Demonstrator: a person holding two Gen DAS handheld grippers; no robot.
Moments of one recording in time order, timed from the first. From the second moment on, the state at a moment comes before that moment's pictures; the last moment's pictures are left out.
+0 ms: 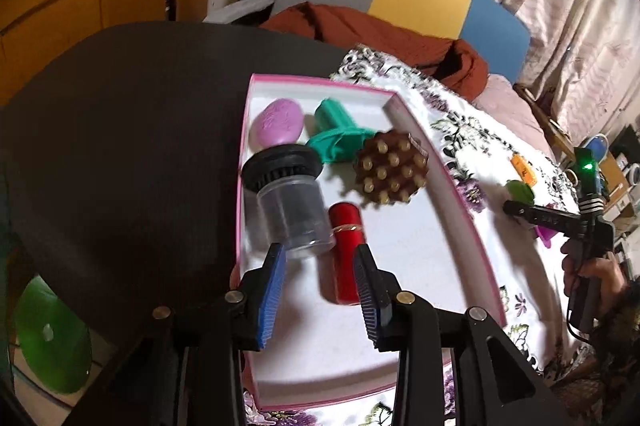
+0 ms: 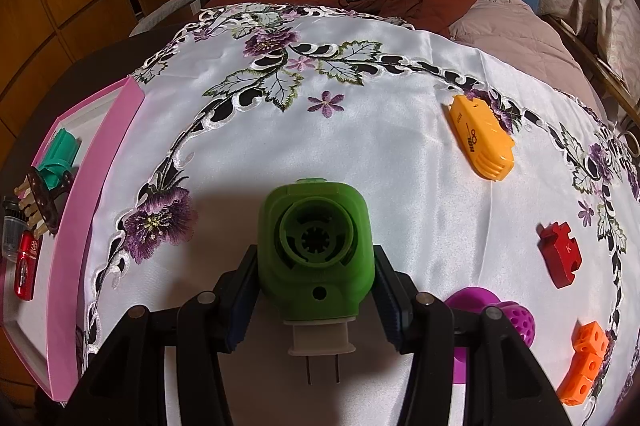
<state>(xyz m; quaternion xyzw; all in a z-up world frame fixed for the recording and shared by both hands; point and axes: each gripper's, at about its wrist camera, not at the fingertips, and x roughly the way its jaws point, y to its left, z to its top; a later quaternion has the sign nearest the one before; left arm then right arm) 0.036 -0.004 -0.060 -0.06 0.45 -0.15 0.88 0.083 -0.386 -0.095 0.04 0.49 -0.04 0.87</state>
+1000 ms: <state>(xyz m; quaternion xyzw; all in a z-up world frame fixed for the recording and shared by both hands) 0.059 -0.016 -0.070 -0.02 0.45 -0.15 0.88 0.083 -0.387 -0.095 0.05 0.48 -0.04 0.87</state>
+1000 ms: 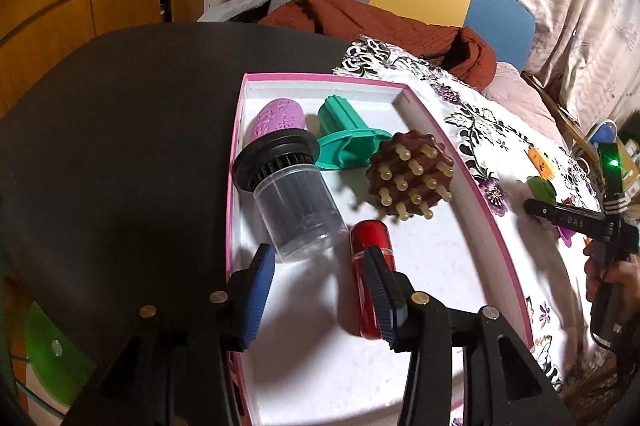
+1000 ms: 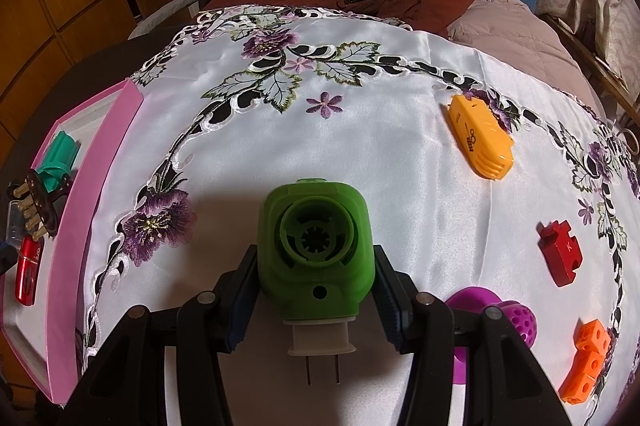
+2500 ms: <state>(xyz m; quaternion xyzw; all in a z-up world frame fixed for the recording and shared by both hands) 0.014 0.001 -0.036 -0.01 0.40 -0.14 0.91 0.044 -0.301 -0.060 0.05 0.46 0.01 0.89</state>
